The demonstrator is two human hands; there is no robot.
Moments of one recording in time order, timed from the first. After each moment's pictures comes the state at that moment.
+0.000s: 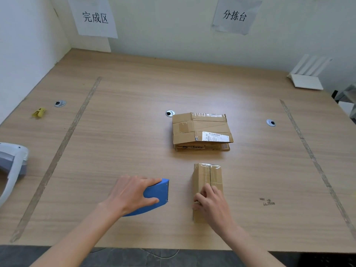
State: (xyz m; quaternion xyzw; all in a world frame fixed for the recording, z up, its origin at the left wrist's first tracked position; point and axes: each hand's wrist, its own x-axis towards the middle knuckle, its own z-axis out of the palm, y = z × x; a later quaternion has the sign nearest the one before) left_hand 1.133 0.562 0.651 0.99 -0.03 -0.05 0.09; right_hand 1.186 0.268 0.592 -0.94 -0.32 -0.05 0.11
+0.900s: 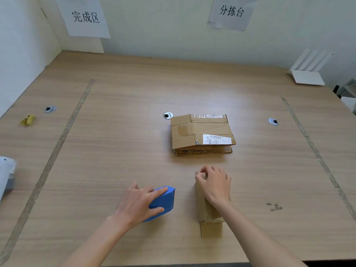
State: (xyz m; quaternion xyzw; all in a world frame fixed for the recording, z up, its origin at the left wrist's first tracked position) left_hand 1.152 0.557 0.594 0.99 -0.13 0.10 0.04; right_hand 1.271 0.316 0.595 -0.98 -0.02 0.06 0.21
